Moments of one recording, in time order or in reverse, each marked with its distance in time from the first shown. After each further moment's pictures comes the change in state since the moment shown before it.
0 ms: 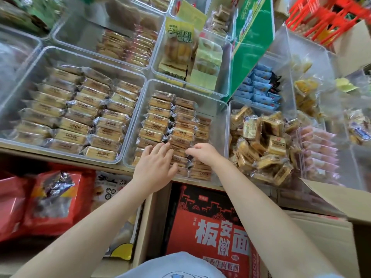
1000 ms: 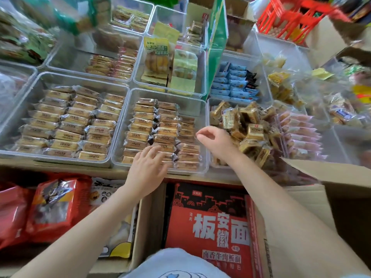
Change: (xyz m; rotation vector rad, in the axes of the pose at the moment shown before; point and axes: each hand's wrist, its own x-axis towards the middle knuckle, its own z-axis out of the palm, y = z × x) left_hand -0.039 0.030 -0.012 -0.147 0.153 0.014; right_hand -0.089 0.040 -0.062 0.187 0.291 -0.409
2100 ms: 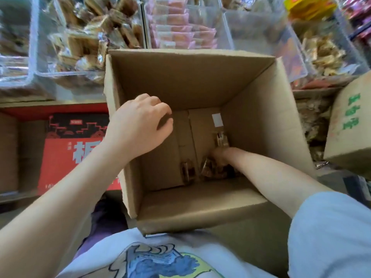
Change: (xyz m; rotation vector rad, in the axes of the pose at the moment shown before) left_hand -0.083 0.467 0.116 0.051 0.107 0.426; right_hand -0.284 0.503 -0.170 -0.765 -0.885 0.508
